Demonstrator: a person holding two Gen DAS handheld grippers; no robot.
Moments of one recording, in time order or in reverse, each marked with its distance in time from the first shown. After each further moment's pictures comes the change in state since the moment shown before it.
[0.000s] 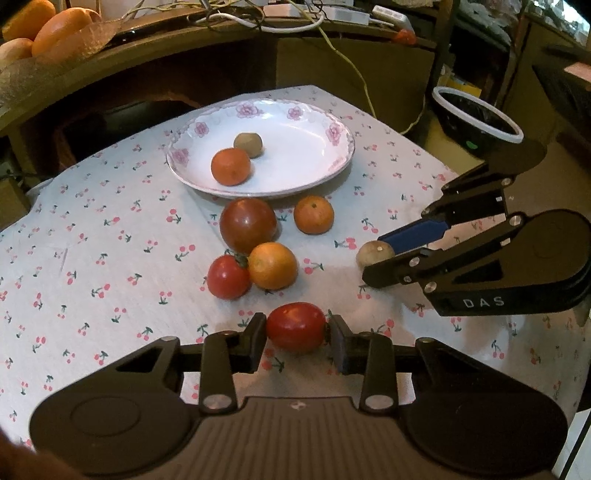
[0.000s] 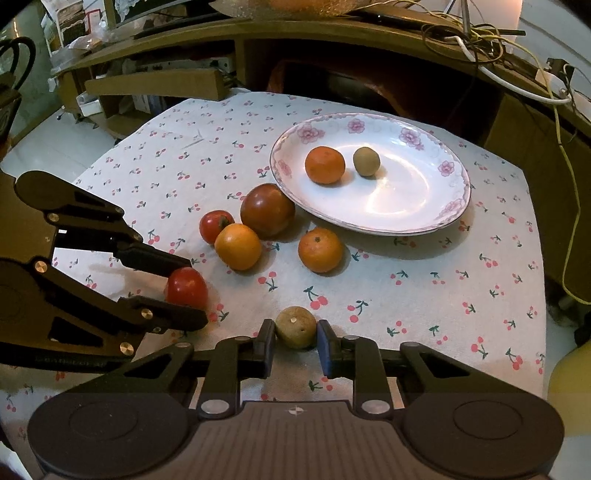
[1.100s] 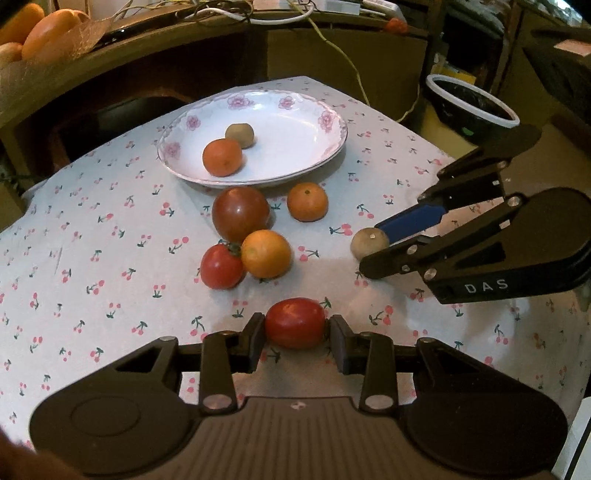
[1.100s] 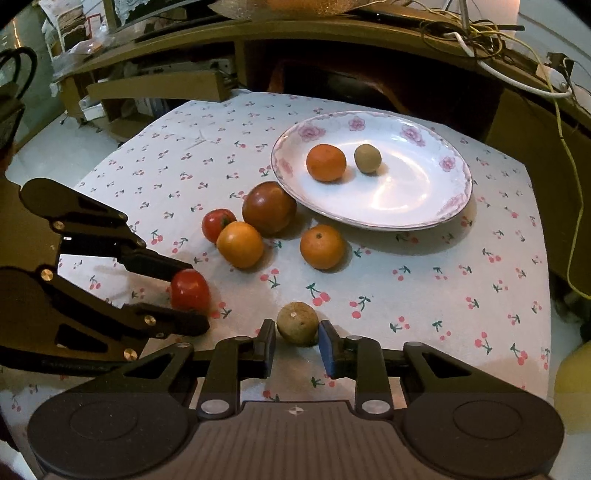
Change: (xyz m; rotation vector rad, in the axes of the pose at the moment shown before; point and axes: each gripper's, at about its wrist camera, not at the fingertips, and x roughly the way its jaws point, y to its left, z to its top) left arm 0.004 -0.004 -0.004 0.040 0.026 0.004; right arm 0.001 -0.003 -0.003 0.009 -0.002 0.023
